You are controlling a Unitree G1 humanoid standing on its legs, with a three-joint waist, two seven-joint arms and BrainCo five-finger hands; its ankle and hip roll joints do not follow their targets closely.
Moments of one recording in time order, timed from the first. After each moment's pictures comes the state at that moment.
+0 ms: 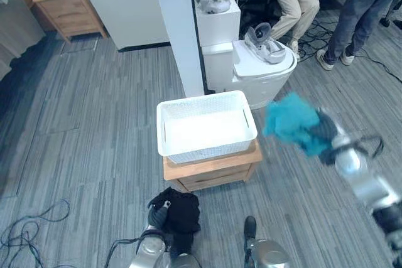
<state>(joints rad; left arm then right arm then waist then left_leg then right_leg) 0.09 0.26 -0.23 0.63 -0.01 0.00 0.25 -0.42 -0.79 0.28 0.16 -0.28 0.00 -0.18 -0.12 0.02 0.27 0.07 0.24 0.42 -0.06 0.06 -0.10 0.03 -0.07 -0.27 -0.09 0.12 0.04</state>
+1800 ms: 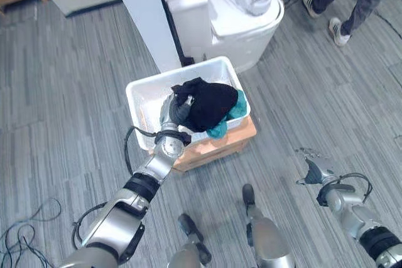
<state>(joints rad) -0.63 0.39 -0.42 0.68 0.09 -0.01 0.39 -0.18 -0.60 0.43 0.47 -0.64 0.03 -0.25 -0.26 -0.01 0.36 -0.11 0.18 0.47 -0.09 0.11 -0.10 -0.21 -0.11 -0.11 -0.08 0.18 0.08</state>
